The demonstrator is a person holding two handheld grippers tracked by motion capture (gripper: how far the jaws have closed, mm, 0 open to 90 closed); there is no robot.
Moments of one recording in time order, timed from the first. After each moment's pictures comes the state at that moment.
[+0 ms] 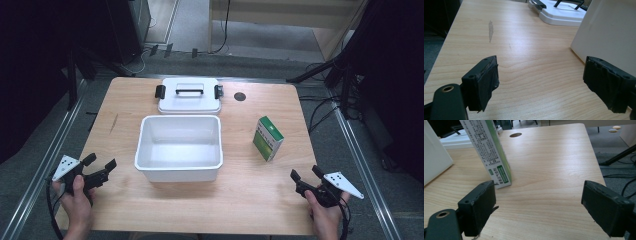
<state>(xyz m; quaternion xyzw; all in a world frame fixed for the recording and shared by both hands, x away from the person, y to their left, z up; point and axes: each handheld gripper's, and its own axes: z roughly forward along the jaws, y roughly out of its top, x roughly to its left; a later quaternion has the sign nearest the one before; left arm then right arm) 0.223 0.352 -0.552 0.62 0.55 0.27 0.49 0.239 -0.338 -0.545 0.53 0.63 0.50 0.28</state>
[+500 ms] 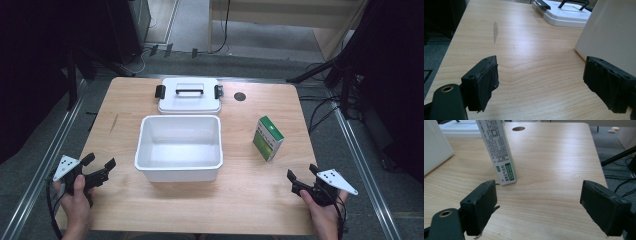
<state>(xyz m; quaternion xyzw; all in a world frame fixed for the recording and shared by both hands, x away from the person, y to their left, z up) 0.223 0.352 -0.552 0.61 0.56 0.28 0.49 0.239 -0.321 -0.531 0.51 0.67 0.46 0.29</state>
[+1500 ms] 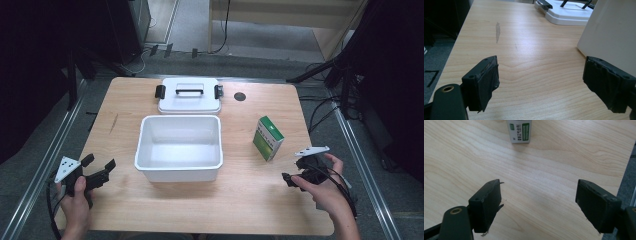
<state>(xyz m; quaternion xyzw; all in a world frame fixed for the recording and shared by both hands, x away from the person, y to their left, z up) 0.219 0.347 -0.551 0.61 0.56 0.30 0.48 0.286 -0.289 -0.478 0.48 0.84 0.19 0.16</state>
